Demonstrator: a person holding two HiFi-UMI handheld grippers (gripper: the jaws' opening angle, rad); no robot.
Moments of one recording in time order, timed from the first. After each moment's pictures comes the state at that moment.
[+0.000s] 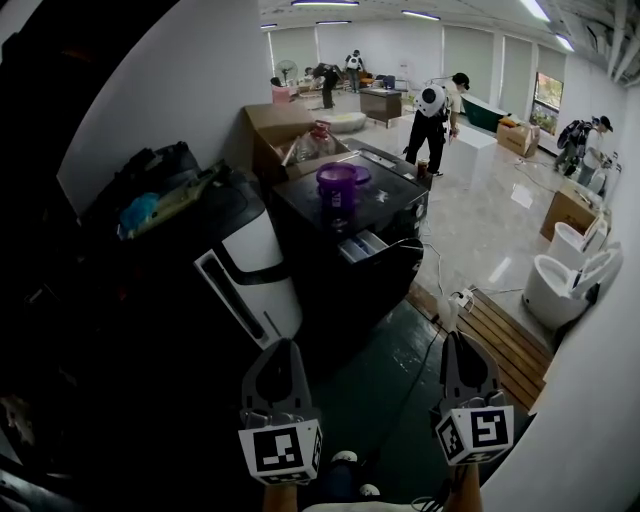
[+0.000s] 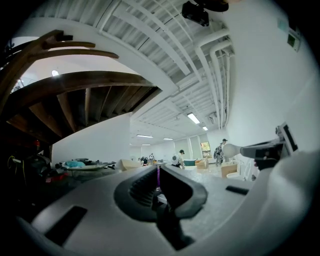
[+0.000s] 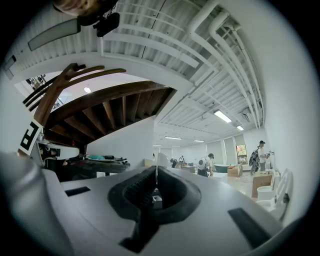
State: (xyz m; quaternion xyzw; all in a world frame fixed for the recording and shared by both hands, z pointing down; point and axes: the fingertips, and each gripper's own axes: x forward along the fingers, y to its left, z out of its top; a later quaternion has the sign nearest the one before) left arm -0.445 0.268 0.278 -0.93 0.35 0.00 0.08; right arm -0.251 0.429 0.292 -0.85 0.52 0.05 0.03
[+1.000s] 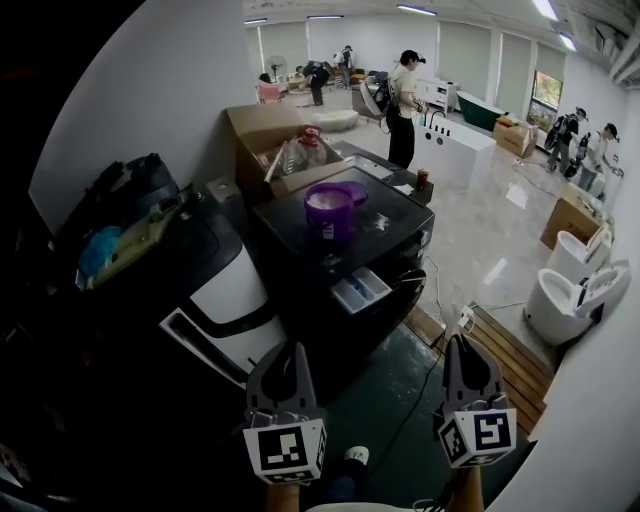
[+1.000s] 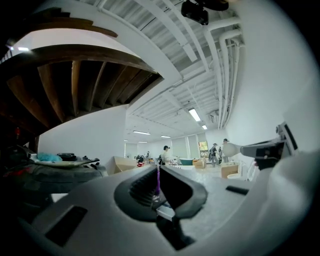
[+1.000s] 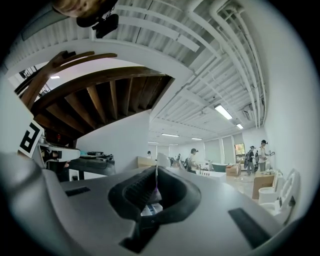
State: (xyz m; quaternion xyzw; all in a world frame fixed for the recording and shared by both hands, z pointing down) left arm -0.286 0.102 0.293 -0.94 0.33 0.00 0.07; right arm -0.103 0.272 0.298 -0.86 0.50 0.04 0.01
